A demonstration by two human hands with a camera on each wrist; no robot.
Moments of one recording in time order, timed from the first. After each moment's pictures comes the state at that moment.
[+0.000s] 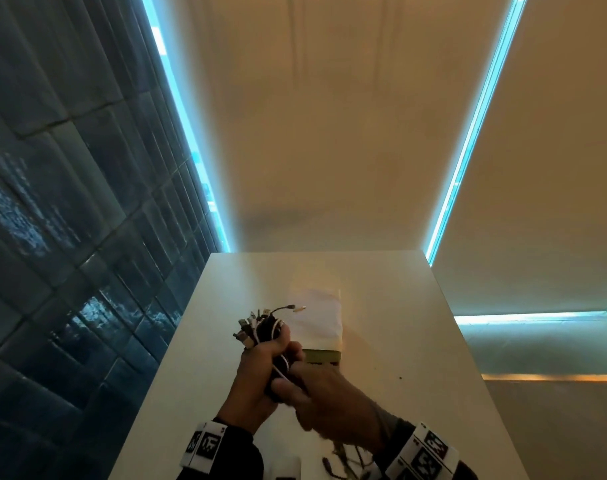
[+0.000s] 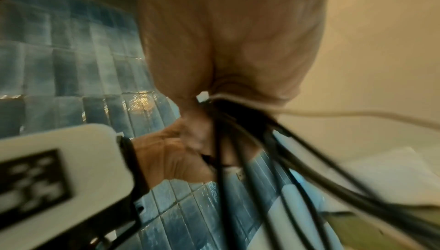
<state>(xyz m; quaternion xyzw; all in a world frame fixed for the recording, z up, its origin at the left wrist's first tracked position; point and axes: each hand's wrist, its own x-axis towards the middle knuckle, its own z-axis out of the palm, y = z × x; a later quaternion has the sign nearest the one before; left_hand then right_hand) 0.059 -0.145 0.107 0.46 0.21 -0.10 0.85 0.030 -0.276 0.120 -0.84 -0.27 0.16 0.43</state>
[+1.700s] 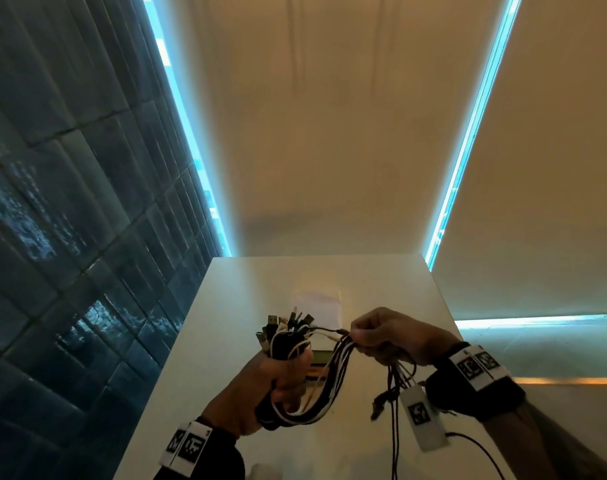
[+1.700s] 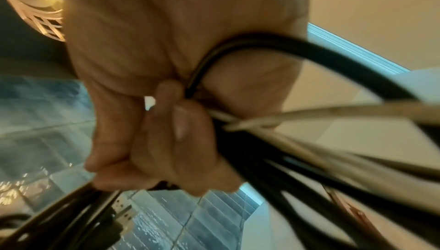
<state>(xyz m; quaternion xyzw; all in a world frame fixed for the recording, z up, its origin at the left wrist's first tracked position) 0.029 -0.126 0.135 0.51 -0.05 -0.32 0.80 0.100 -0.379 0.138 -0.66 -0.18 0.38 0.63</state>
